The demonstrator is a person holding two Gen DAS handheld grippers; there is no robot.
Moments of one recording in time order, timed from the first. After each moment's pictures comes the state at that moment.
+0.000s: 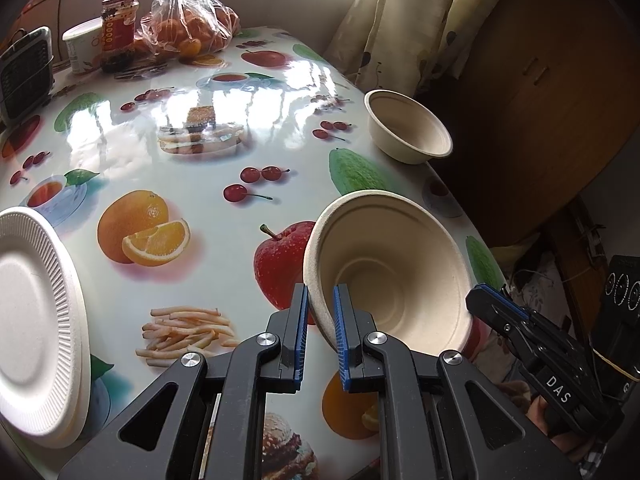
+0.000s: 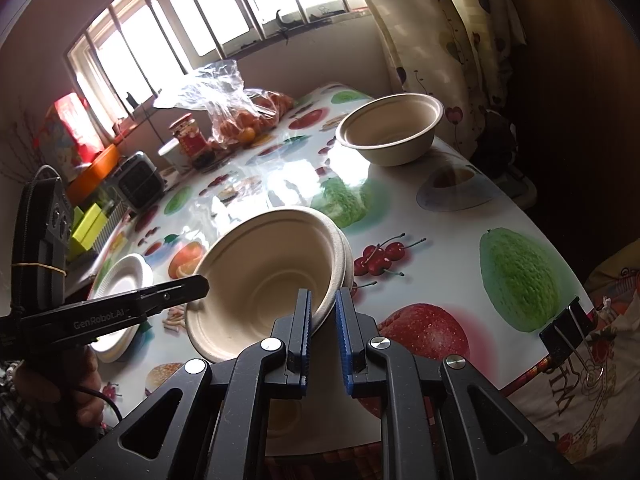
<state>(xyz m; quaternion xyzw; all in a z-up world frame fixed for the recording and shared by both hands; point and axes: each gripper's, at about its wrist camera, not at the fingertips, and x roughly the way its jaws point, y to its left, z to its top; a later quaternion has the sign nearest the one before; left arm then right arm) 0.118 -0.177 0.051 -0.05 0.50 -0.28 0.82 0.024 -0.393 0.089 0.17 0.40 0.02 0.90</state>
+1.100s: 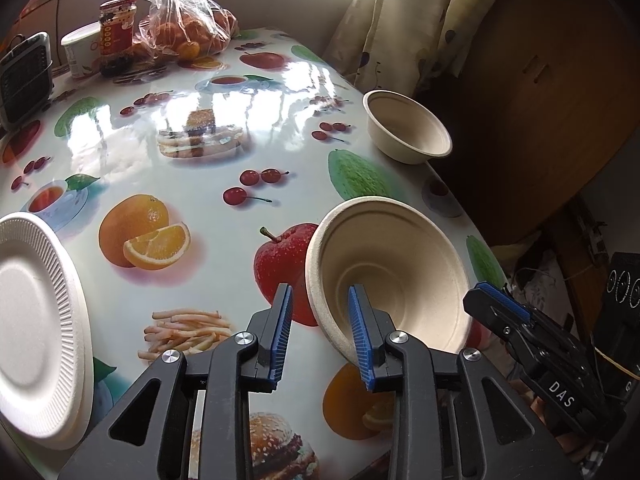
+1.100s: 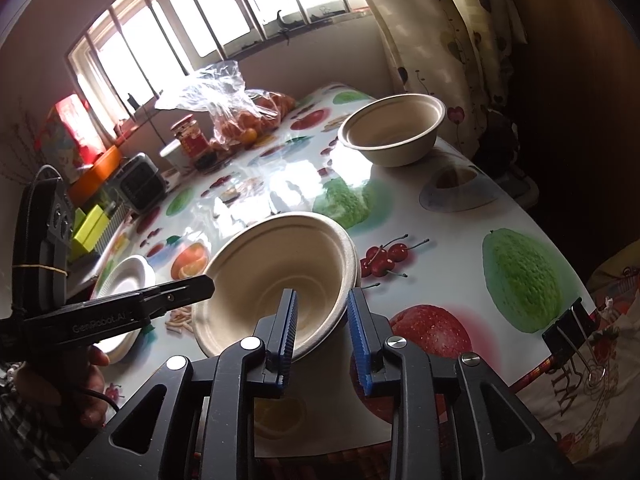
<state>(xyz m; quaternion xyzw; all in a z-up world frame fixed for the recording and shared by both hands) 0.118 -0.178 0.052 -0.04 0.50 -0.28 0.82 0.024 -0.391 0.088 0.17 0.40 0.02 0.90</state>
